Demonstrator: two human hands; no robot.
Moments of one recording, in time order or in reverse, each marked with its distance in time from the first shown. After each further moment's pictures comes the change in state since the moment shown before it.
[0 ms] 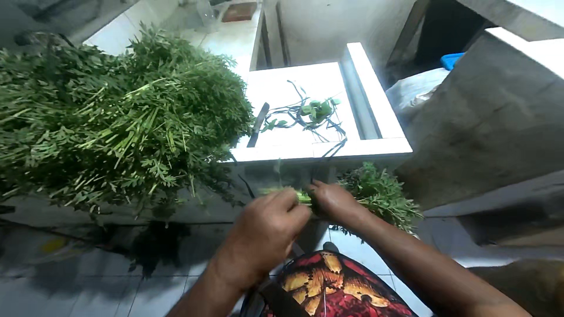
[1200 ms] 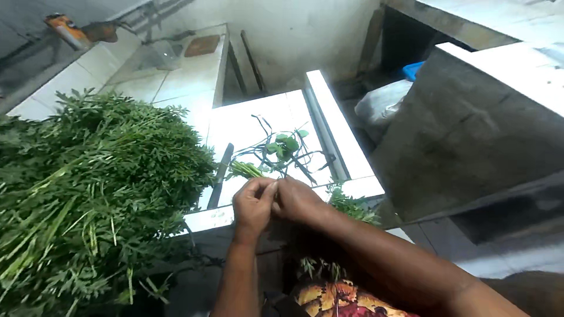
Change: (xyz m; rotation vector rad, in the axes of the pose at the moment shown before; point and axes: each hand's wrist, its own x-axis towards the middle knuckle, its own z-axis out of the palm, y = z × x) left_hand 0.168 -0.094 0.124 -0.754 0.480 -0.464; right_hand 0.088 0.055 -0.109 0.290 0.098 0.156
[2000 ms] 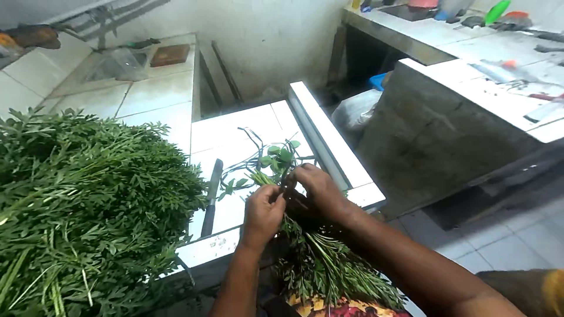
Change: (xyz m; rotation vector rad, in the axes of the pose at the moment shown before) left_hand 0.040 -0.033 -0.003 0.079 -0.253 0.071; right_hand 0.012 0.032 -0.020 -0.050 0.679 -0.451
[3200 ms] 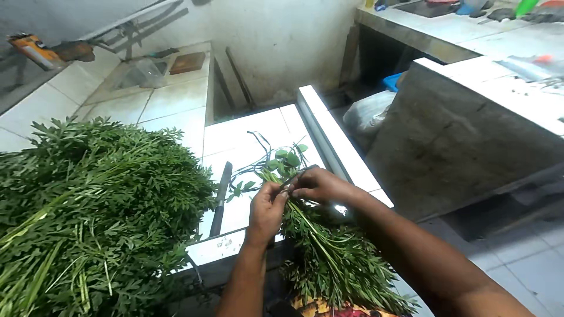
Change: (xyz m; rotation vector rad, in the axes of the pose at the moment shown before) left_hand 0.008 0.008 0.004 -0.331 0.049 -0.149; right_hand 0.028 0.033 -0.019 0.475 -0.561 0.337
